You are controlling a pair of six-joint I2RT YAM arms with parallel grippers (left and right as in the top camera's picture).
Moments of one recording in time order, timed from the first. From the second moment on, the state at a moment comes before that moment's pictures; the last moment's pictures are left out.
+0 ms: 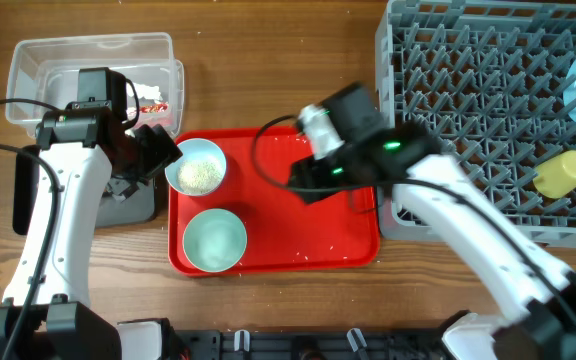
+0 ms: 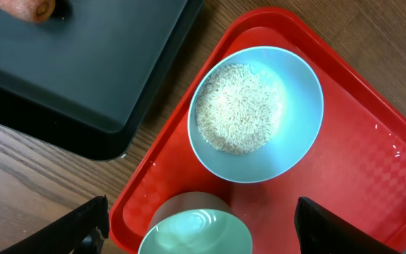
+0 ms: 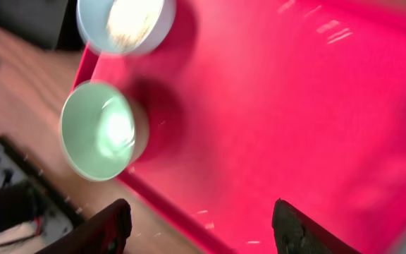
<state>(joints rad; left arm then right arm) 0.06 1.50 1.28 -1.16 0.08 -0.60 0.63 1.58 1.33 -0.92 -0.32 0.19</state>
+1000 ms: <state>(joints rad) 0.06 1.50 1.28 -1.16 0.08 -0.60 0.56 1.60 1.33 -0.80 0.27 0.42</state>
